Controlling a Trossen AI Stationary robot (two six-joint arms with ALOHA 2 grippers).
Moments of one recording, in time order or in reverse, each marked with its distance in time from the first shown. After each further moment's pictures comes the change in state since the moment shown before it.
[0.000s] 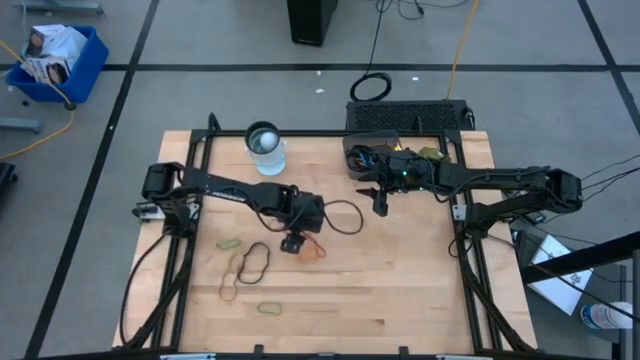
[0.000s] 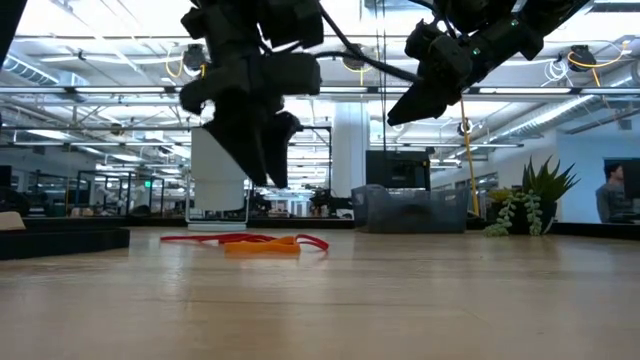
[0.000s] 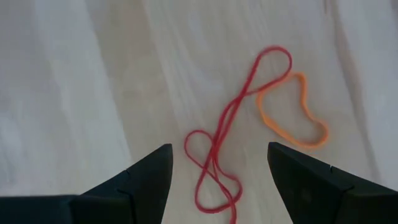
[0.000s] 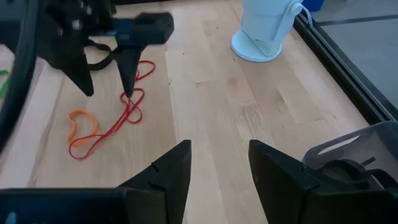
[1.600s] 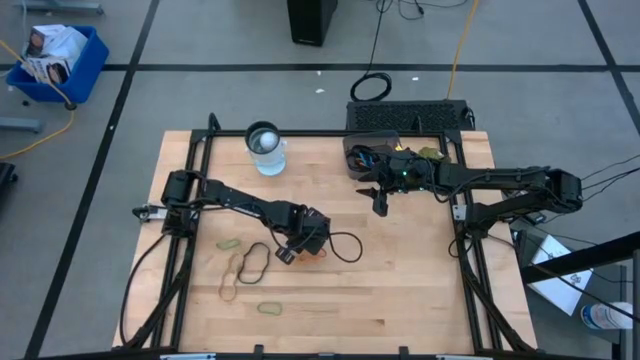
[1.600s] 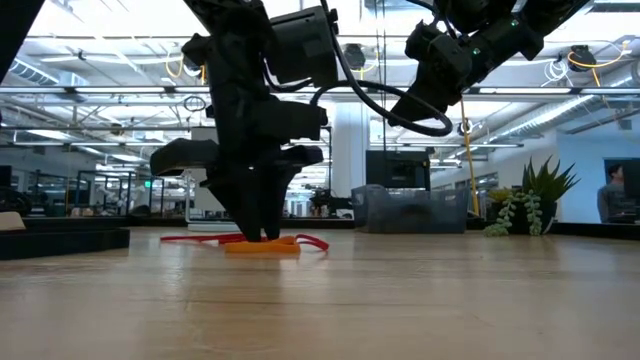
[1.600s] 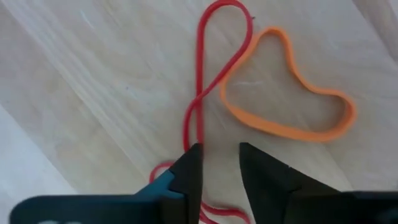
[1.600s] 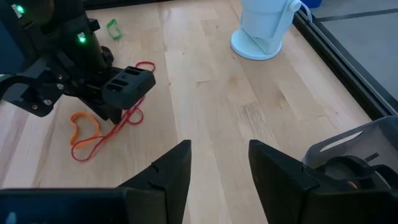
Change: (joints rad) left arm -0.066 0.166 0.000 0.061 -0.078 0.324; right arm 0.000 0.000 0.000 -0.002 0.000 0.026
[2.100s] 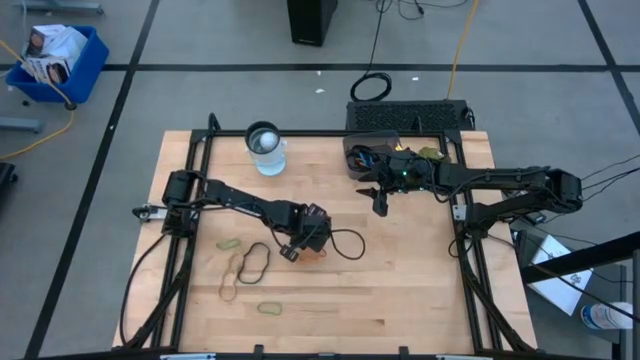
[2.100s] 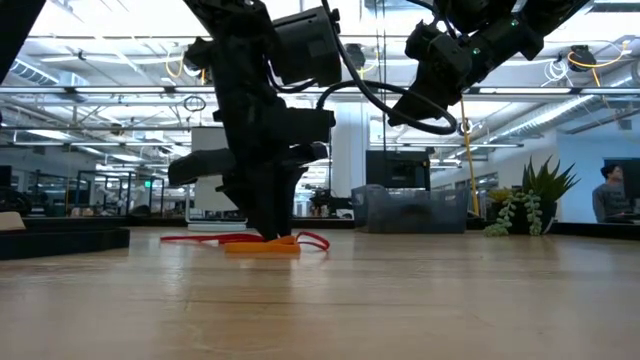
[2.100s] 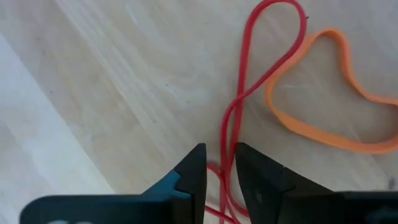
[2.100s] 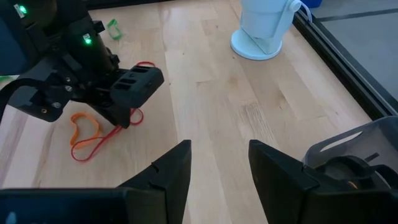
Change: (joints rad) left arm 0.005 0.002 -0.001 0.037 -0.069 -0.028; right arm 0.000 0.000 0.000 0.000 0.000 0.000
